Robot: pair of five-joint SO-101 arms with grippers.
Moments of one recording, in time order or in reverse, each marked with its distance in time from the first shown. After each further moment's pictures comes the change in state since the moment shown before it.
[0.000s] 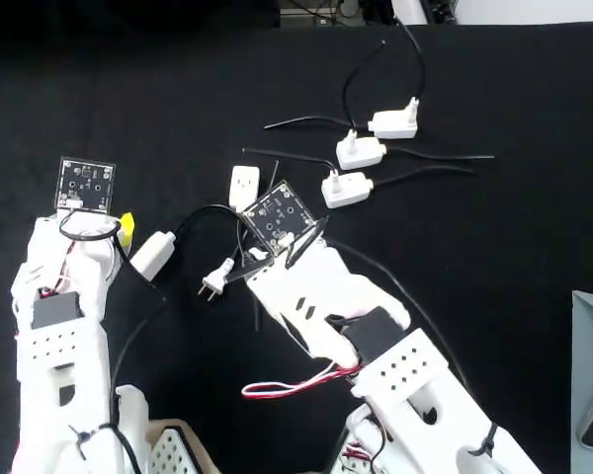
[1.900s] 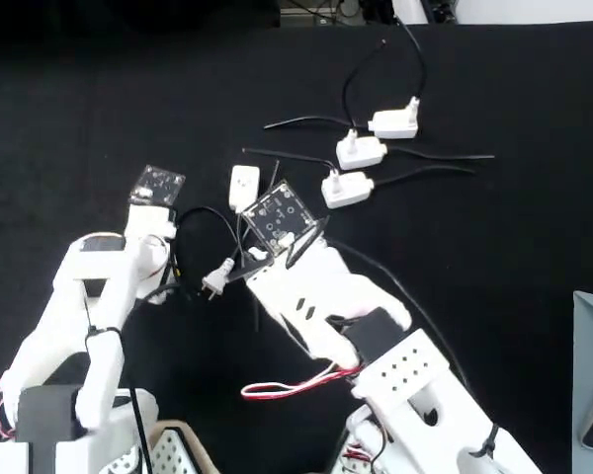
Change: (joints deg) left arm 13.1 32.3 -15.1 19.3 4.8; right arm 0.0 0.0 0.0 0.0 0.0
